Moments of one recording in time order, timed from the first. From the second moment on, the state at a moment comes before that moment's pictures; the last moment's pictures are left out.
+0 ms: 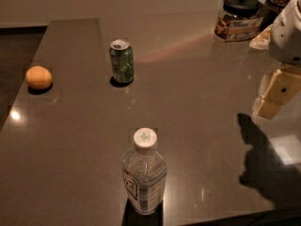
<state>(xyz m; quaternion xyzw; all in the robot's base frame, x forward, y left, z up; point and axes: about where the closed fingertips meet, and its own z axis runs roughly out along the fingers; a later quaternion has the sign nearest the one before) 0.438 -0.216 0.977 -0.60 0.78 -0.04 0.16</state>
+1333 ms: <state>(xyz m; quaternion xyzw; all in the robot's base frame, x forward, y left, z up) 0.389 -0.131 0.960 -0.65 0.71 0.13 0.24</state>
